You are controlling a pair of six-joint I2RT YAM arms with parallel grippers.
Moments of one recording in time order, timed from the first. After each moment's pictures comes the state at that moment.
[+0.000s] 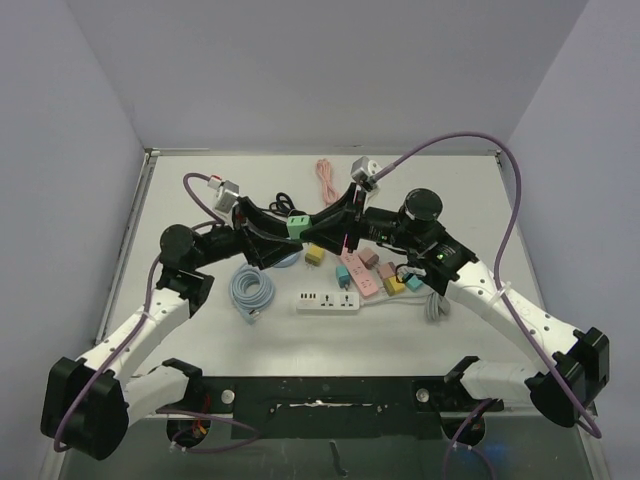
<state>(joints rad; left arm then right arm) -0.38 1.06 0.65 0.76 0.90 -0.74 0.69 1.20 1.07 0.19 -0.66 0.28</state>
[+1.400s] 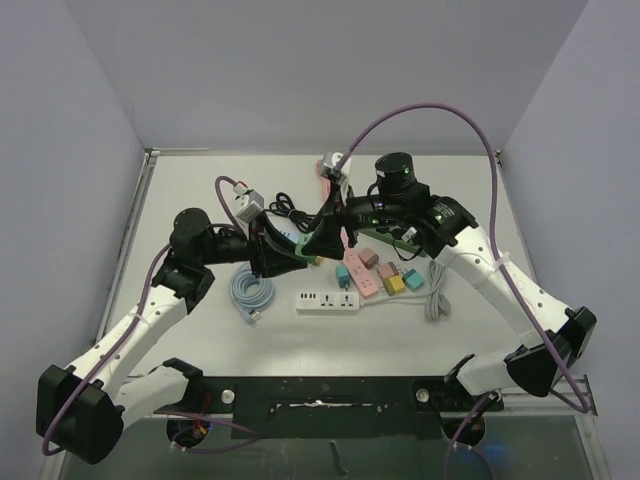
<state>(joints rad) -0.44 1.05 0.76 0.36 1.02 -0.48 0.69 1.38 1.50 -0.49 -0.75 -0.01</state>
